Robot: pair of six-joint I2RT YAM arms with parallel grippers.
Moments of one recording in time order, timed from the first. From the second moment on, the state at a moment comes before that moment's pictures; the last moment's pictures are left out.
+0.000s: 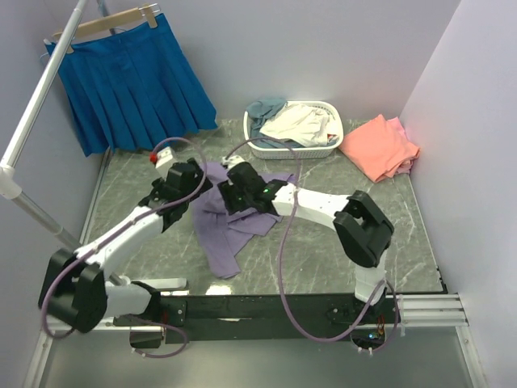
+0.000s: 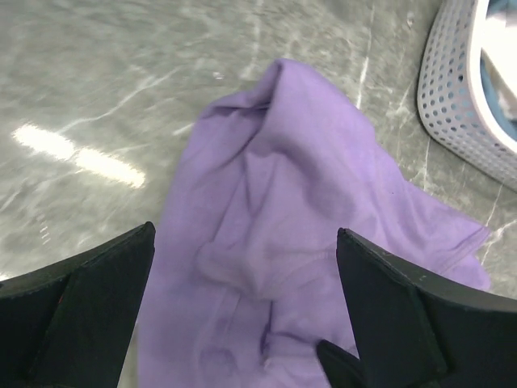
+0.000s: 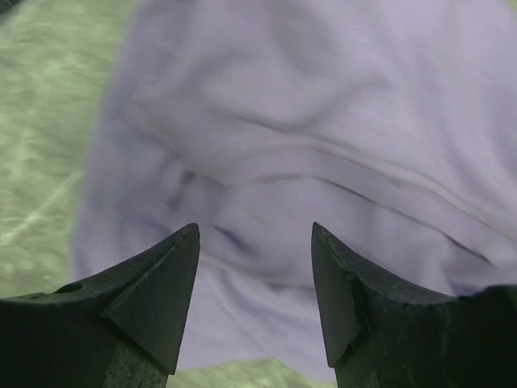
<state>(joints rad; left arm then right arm) -0.44 1.29 0.82 -0.16 -0.44 -0.80 0.87 1.86 1.32 -0.23 0.12 0.31</state>
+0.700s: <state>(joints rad) -0.44 0.88 0.60 -0.31 -0.54 -0.99 0.97 2.29 1.83 -0.40 0.21 0.19</state>
